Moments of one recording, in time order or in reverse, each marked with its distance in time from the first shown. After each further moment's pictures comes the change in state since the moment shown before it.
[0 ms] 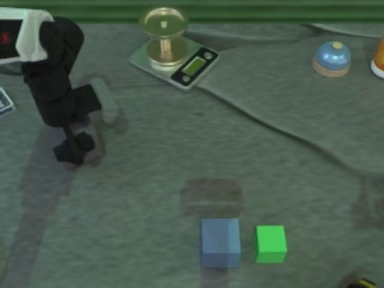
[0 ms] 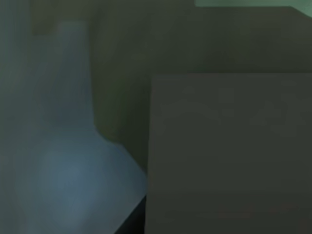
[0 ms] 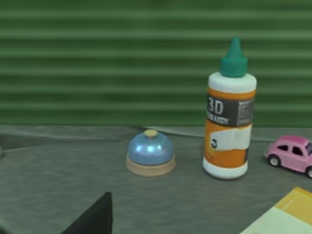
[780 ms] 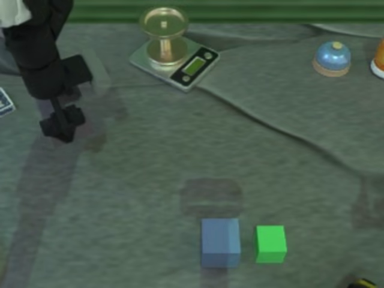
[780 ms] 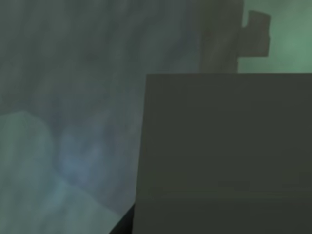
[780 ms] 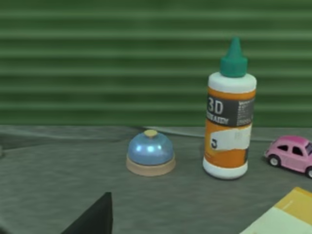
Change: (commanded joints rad) left arm -0.004 -0.087 0.125 -0.216 -0.002 -0.004; right arm 0.000 0.000 0.000 0.000 0.000 0.000
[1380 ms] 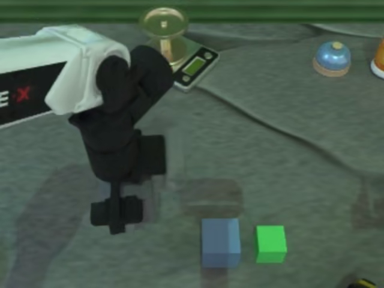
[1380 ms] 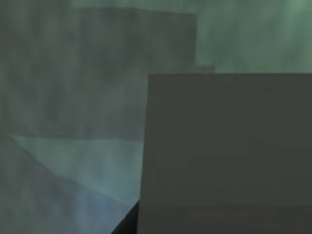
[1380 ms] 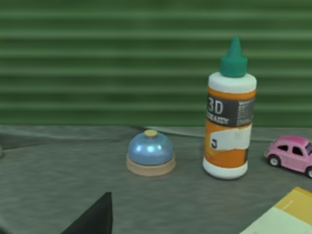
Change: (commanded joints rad) left arm -0.439 -0.380 -0.454 0.063 -0.001 -0.064; right arm 0.000 0.000 0.000 0.000 0.000 0.000
